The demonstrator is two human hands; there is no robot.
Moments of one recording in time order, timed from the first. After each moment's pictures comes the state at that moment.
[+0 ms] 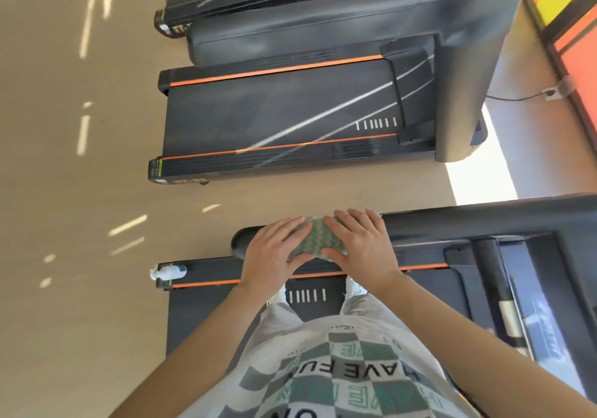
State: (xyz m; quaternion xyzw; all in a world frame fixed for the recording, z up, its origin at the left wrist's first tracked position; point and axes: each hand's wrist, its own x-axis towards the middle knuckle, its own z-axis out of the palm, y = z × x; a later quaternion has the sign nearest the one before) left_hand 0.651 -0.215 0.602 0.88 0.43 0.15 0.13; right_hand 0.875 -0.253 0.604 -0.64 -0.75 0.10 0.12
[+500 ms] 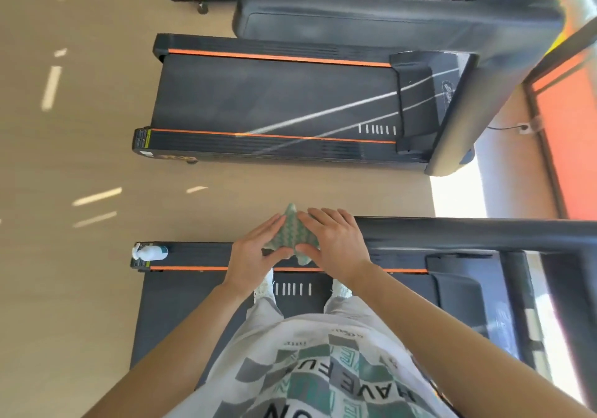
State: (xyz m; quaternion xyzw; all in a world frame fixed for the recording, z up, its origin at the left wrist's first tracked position) left_hand 0.530 -0.217 0.577 0.68 0.53 0.26 0.44; right_hand 0.740 -0.218 0.611 -0.60 -0.78 0.13 0.07
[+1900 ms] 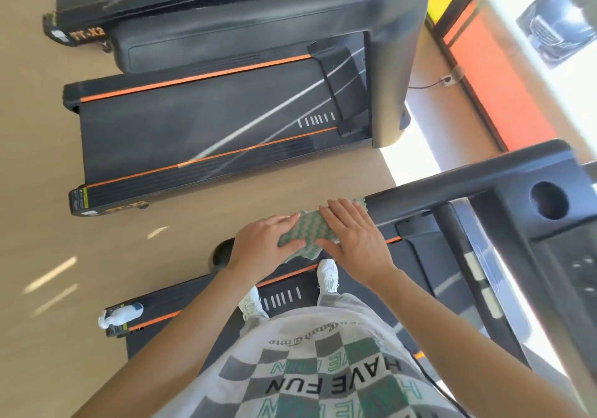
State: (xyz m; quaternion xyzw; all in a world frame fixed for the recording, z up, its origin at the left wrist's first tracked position) left_hand 0.661 -0.169 0.627 0.87 0.40 0.02 0.30; right_hand 0.869 -0.274 0.613 -0.71 -0.70 0.08 0.07
